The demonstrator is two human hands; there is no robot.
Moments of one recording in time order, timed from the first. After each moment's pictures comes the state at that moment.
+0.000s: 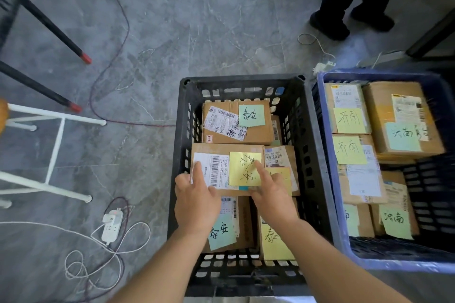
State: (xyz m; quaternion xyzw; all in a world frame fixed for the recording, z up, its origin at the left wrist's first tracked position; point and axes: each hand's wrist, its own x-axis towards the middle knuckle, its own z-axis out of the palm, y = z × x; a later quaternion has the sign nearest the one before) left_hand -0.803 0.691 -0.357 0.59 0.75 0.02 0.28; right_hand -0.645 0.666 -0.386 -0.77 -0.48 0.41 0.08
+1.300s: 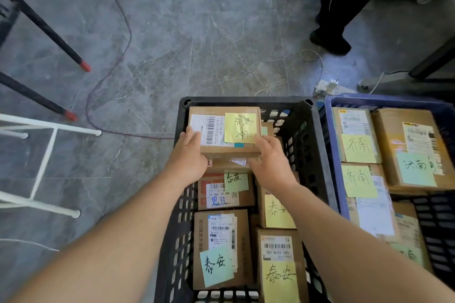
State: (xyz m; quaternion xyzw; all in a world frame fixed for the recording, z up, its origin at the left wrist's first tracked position) left_hand -0.809 0.838 -0.354 0.68 0.66 -0.04 0.32; right_hand -0.623 0.789 -0.372 -0.73 -0.55 0.36 0.19
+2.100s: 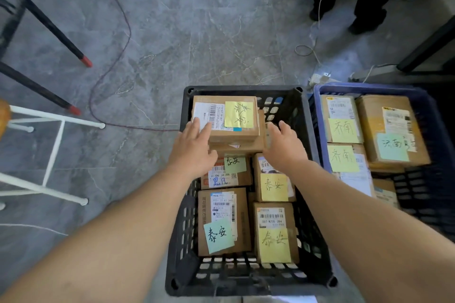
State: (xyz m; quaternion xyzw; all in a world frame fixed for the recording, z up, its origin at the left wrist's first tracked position) left_hand -0.813 0.792 -0.316 0.75 0.61 -0.10 0.24; right_hand -0.604 0.764 -0.333 -0.77 -0.57 0.28 -0.01
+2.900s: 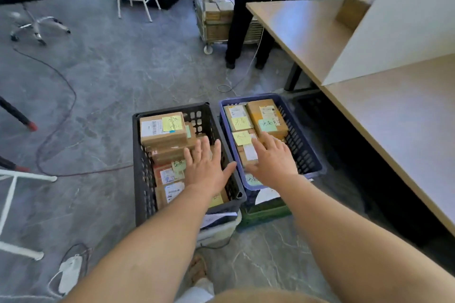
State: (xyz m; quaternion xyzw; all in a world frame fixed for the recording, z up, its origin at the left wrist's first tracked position) left_hand -0.710 0.542 -0.177 0.86 0.49 -0.08 0.12; right_hand -0.562 0.473 -0.140 -0.82 -0.56 0.11 -0.05
